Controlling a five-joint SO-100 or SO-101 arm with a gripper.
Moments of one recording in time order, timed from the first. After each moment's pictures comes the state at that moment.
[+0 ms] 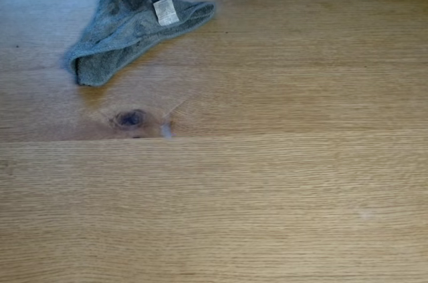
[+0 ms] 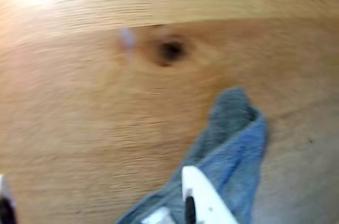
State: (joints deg) arm 20.8 113.6 121.8 58.1 -3.3
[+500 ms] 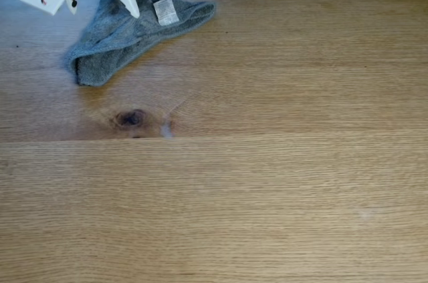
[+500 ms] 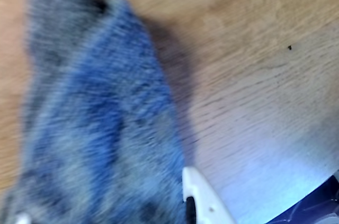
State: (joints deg) arm 52.0 82.4 120.3 42.5 -22.1
